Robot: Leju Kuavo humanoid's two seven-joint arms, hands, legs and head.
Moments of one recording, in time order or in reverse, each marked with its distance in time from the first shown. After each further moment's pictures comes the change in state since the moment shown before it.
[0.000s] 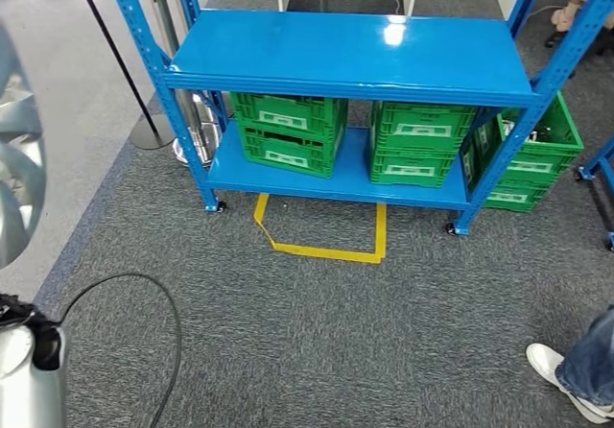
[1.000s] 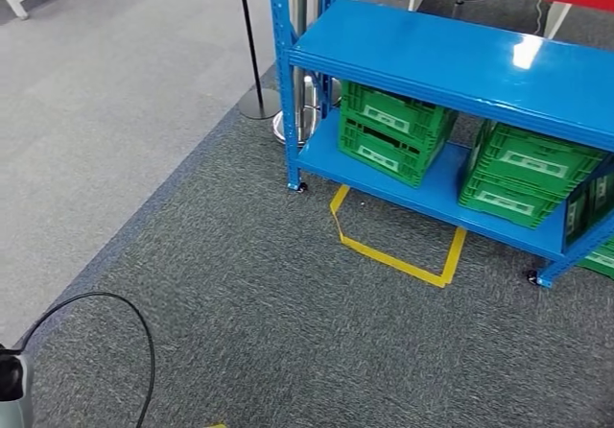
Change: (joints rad) left arm 0.082 0.027 0.126 -0.074 0.056 0.000 0.000; right arm -0.002 0.002 -0.030 -0.003 -0.010 -0.017 -0.019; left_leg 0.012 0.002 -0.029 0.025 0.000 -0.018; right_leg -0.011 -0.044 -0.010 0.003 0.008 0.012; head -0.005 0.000
